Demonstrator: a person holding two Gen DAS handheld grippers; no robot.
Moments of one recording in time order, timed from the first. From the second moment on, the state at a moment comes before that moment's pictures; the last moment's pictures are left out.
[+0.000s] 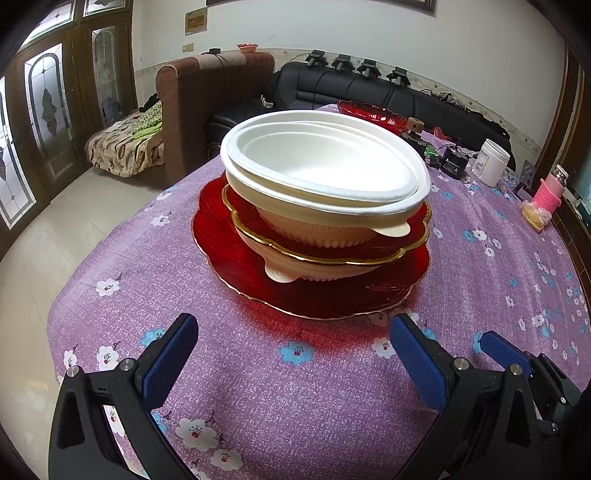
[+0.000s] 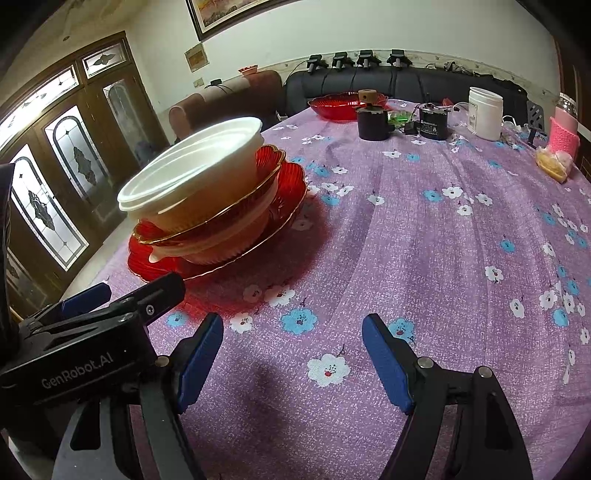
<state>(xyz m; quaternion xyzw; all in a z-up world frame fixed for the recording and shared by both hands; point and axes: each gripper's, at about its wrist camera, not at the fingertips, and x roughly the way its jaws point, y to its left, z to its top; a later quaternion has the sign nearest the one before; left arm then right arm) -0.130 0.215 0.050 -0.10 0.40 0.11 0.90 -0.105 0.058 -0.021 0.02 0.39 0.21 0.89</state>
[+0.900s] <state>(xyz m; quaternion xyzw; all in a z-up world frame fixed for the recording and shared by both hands) -0.132 0.212 0.047 -0.10 0.41 0.10 0.90 -0.107 0.060 -0.023 0.01 0.39 0.22 0.89</state>
